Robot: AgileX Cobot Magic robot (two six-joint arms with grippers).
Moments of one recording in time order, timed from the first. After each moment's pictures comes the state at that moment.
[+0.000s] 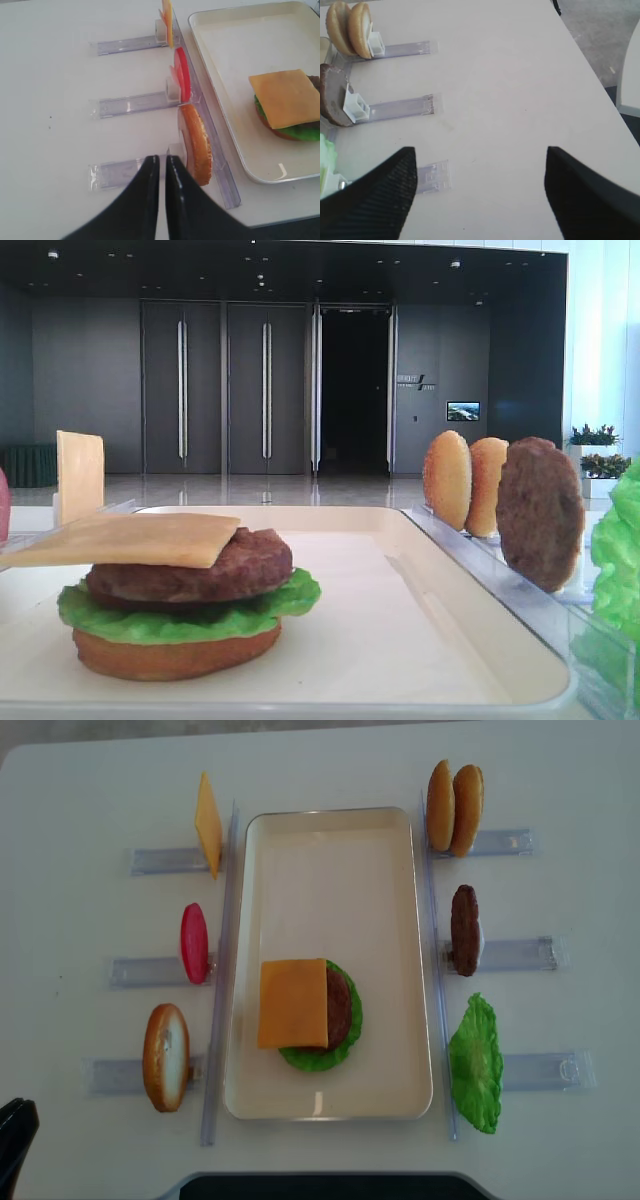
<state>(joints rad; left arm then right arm) 0.15 -0.02 -0.48 -0.22 1.13 0.27 -0.10 -0.01 -0.50 0.02 1.13 -0.01</state>
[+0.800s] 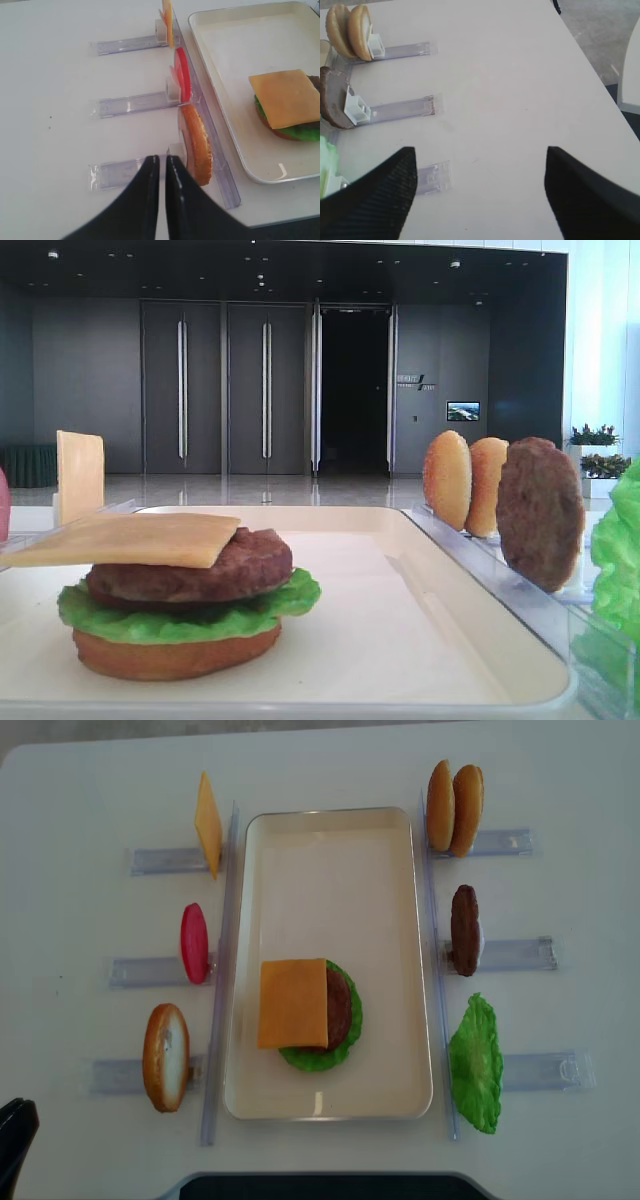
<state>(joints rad) 0.15 -0.02 -0.48 -0.22 1.13 0.27 -0.10 -0.01 -0.50 0.02 1.13 0.01</state>
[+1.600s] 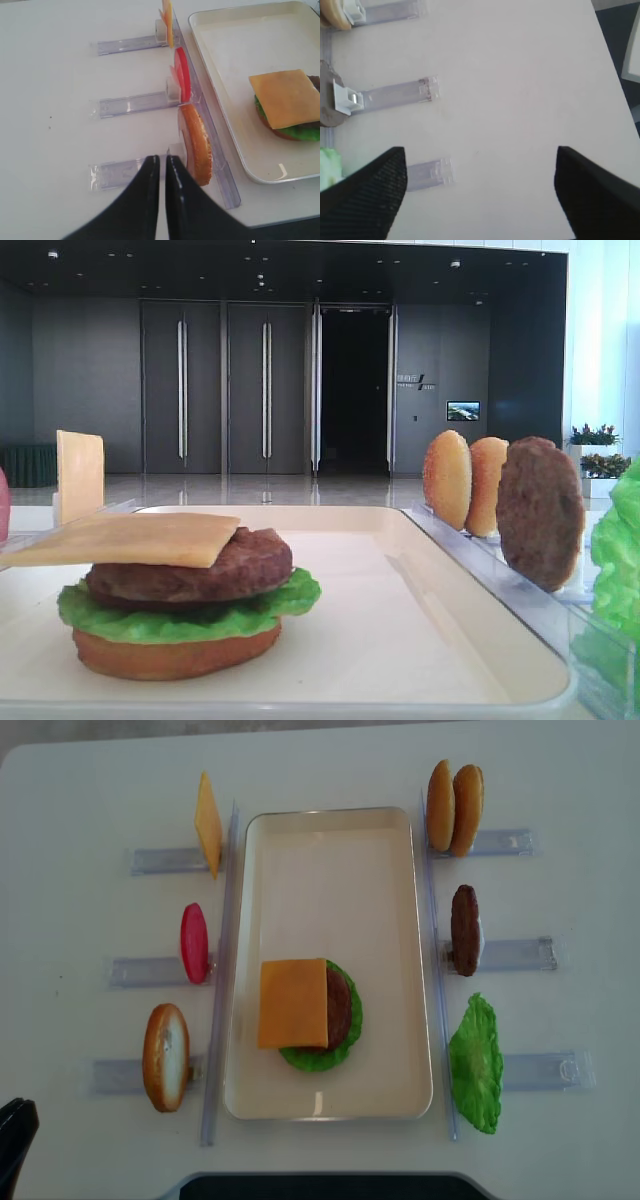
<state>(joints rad) 0.15 -0.02 -0.48 -0.22 1.13 0.27 -0.10 0.65 -0.83 0.02 1.18 0.03</state>
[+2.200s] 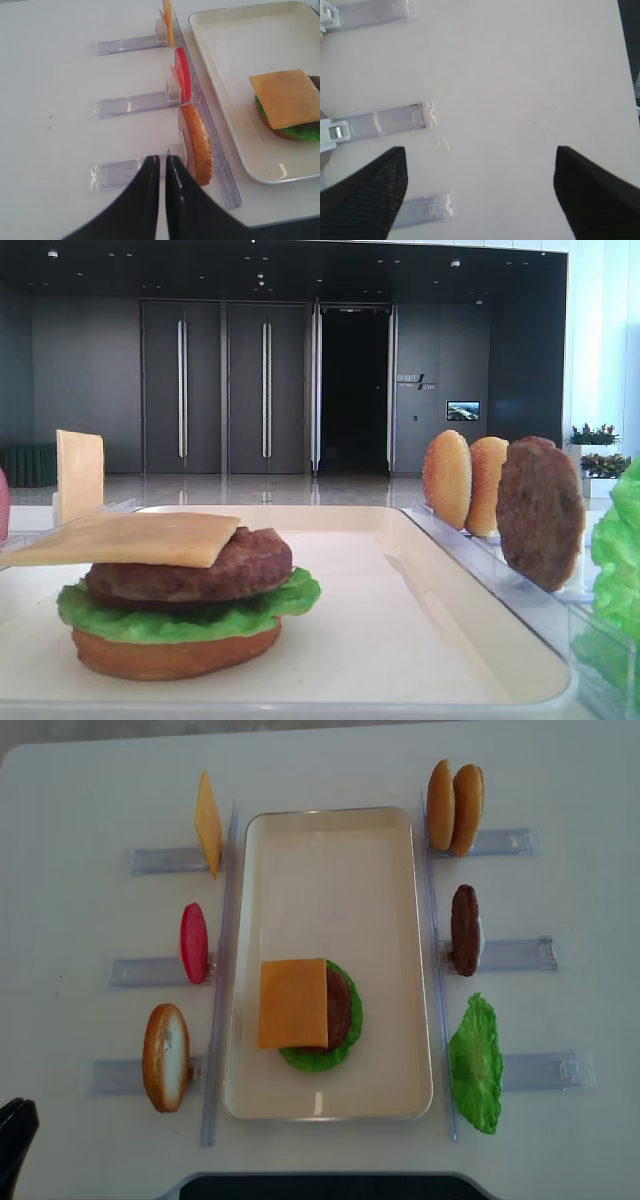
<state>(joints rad) 0.15 -0.02 -0.48 -0.22 1.13 0.27 -0.10 1.25 -1.19 0.02 1.22 0.02</state>
